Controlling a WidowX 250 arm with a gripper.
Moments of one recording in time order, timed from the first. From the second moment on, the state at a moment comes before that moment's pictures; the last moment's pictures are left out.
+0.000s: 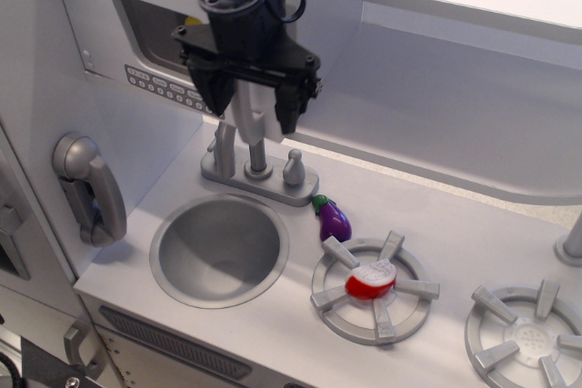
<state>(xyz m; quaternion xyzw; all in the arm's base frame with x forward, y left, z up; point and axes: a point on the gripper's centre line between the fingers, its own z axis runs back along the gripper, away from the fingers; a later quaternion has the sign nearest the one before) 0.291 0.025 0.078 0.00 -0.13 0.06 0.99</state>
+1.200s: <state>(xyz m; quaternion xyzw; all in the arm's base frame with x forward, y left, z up) 0.304 0.040 0.086 0.03 -0.20 0.04 0.98</state>
